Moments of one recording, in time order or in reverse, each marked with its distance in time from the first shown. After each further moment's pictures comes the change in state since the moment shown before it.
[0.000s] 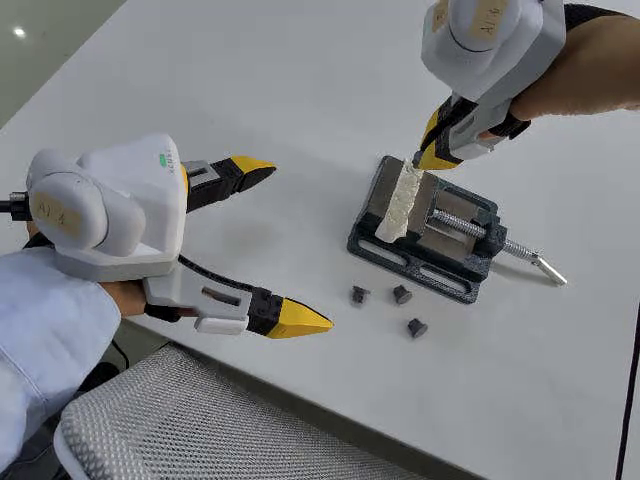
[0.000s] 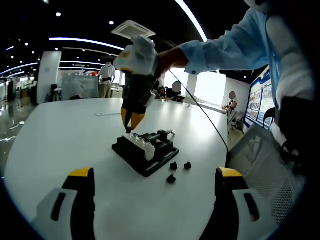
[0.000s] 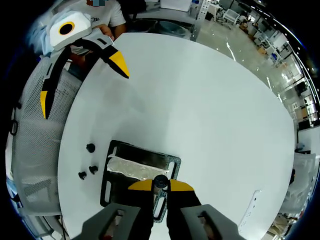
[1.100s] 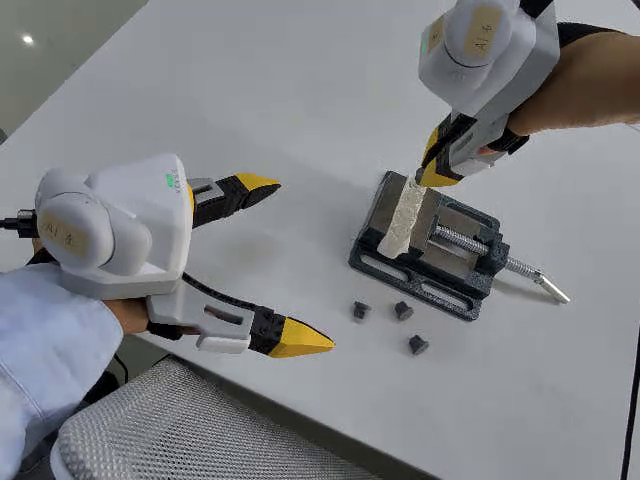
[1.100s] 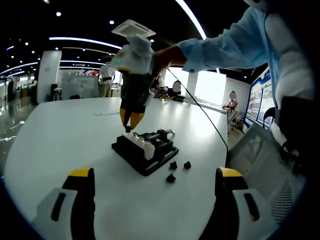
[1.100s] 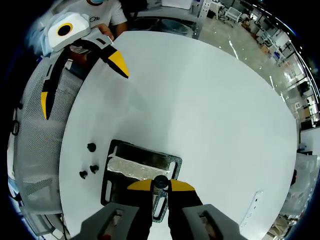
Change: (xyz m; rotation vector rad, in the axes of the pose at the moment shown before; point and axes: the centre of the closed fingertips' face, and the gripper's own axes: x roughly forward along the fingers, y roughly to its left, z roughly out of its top) left arm 0.000 0.000 -0.002 -0.005 0.003 0.001; right arm 0.002 0.001 0.000 -0.004 0.015 0.023
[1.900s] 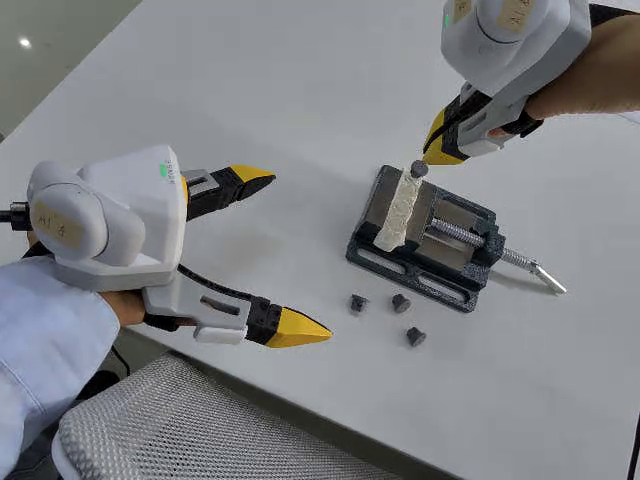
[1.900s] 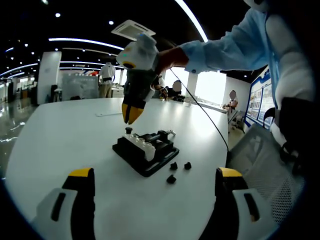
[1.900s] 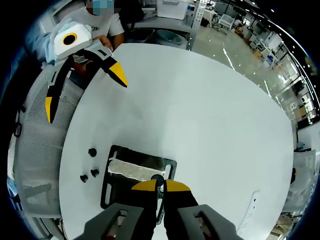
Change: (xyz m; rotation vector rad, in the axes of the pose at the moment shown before) left arm -0.001 0.001 0.004 0.008 0.001 0.004; right arm -0.013 -0.010 0.002 0.026 -0.101 -0.030
